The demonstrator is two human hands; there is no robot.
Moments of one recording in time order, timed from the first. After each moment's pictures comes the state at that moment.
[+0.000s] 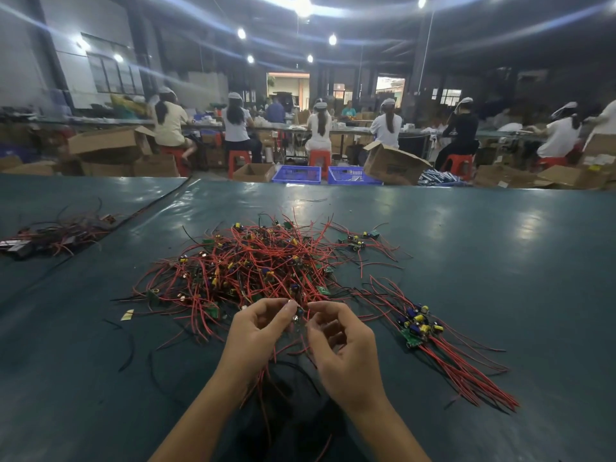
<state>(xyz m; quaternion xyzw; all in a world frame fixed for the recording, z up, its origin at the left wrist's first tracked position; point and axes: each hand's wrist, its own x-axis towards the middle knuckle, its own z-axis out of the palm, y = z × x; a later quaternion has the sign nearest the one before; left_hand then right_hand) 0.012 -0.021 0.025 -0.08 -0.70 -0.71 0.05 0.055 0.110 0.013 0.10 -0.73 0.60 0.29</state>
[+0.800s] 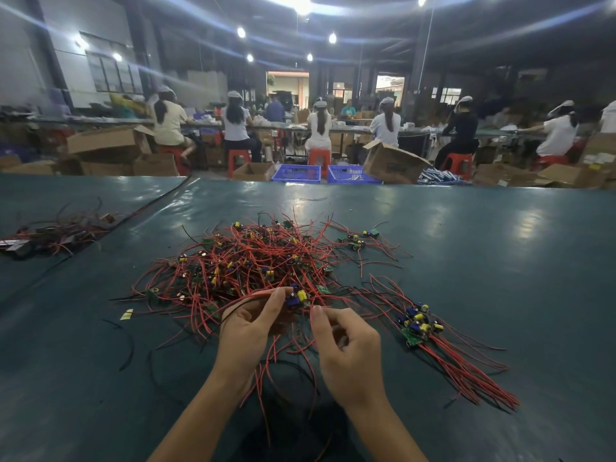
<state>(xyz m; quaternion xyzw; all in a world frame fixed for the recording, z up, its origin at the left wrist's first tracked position) 0.023 -0.018 0.039 -0.05 -0.60 -0.80 0.04 0.053 0.111 0.013 0.03 -0.78 0.53 0.33</state>
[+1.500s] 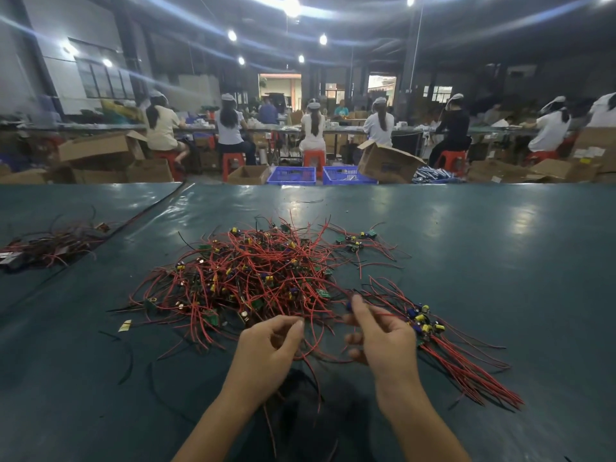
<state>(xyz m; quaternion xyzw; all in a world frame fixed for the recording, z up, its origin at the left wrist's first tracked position) 0.015 -0.022 0.012 -0.16 -0.83 -0.53 0.10 0.048 0.138 0.031 -0.17 -0.59 0.76 0.19</state>
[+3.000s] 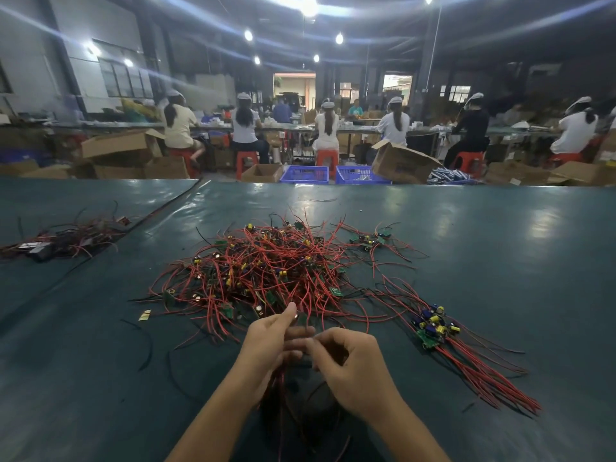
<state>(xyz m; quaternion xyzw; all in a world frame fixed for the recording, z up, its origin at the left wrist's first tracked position) 0.009 -0.026 0.022 0.07 -0.63 -0.76 -0.13 0.061 0.110 0.012 0.11 -0.82 0.53 0.16</state>
